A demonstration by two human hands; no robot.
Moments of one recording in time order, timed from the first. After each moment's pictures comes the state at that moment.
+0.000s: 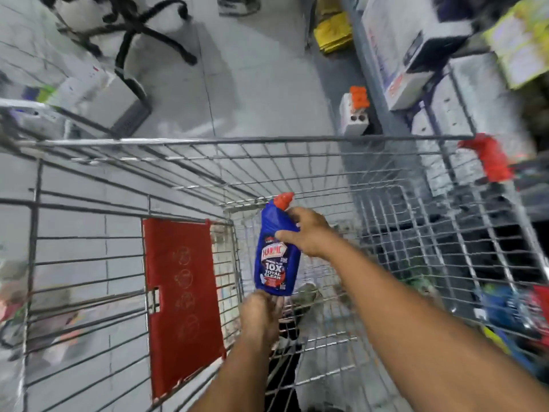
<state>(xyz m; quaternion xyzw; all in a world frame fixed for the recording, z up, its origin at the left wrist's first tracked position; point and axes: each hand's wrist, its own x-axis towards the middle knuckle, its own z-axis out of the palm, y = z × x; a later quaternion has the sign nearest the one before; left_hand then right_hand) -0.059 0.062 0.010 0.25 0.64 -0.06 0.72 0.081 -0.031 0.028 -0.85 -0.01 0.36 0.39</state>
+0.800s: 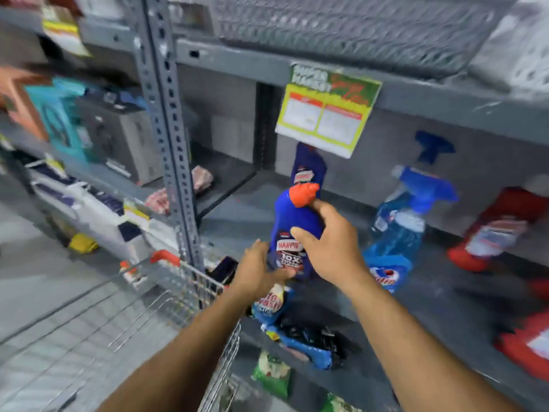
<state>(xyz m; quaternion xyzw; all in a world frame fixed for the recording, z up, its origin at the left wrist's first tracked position) -0.072 -0.265 0.272 0.77 -0.38 -0.20 0.48 -0.192 -0.351 0.375 -0.84 0.27 -0.29 0.37</state>
